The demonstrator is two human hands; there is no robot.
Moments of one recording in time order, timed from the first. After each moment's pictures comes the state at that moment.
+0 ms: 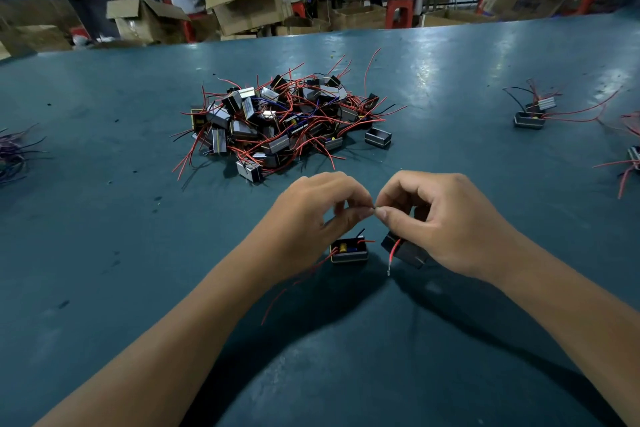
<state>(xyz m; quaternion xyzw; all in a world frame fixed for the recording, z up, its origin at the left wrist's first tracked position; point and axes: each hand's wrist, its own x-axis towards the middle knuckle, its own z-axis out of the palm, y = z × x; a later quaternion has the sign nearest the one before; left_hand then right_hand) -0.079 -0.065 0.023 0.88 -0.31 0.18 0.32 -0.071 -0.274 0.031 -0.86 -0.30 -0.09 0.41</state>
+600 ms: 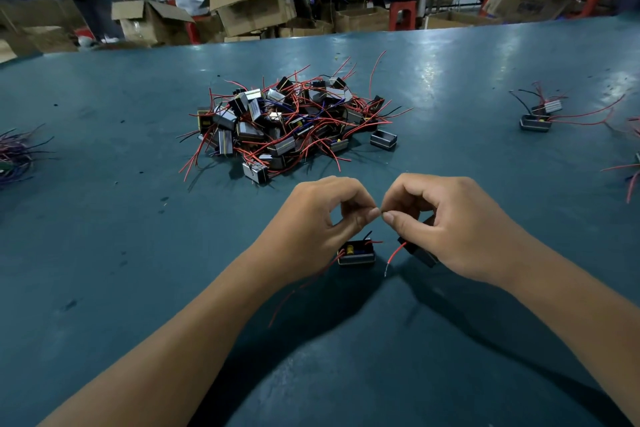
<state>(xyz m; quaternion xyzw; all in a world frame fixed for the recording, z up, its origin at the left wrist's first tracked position) -0.081 -0.064 0.023 0.88 -0.28 0.15 0.35 -0.071 -0.273 0.031 -0.86 -0.31 -0.06 0.41</state>
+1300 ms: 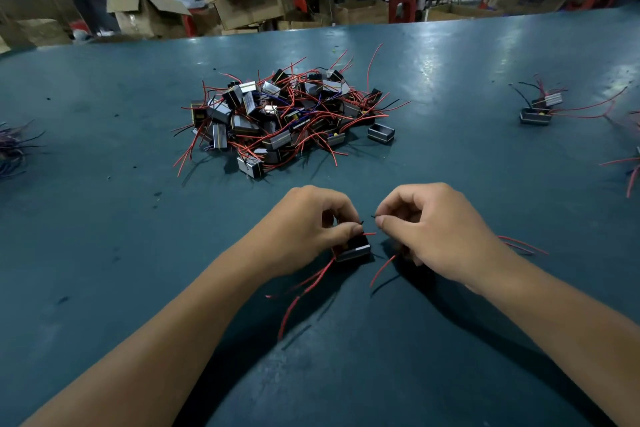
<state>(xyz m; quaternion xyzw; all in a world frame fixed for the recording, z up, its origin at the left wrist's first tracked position) -0.070 -0.054 0.011 0.92 -0.19 -0.02 0.35 -0.069 -0.260 0.008 -0.87 -0.13 0.00 0.47</state>
